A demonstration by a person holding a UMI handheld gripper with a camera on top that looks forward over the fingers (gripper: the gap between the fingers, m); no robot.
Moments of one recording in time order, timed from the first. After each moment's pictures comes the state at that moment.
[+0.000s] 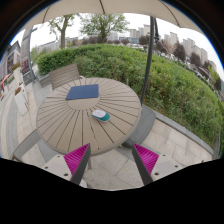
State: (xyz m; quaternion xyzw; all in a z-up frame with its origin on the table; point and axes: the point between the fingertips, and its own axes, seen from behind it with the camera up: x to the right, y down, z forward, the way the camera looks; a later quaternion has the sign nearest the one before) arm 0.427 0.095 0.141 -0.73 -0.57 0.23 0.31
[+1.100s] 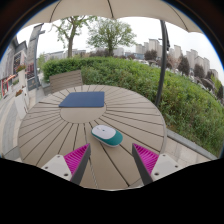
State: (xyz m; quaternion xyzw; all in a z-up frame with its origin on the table) arm 0.251 0.101 0.026 -0.67 -0.57 0.29 0.37
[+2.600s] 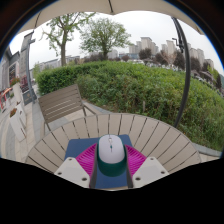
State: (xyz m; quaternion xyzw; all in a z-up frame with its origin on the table) arm -0.099 0.045 0.083 -0.70 -0.53 0.32 0.37
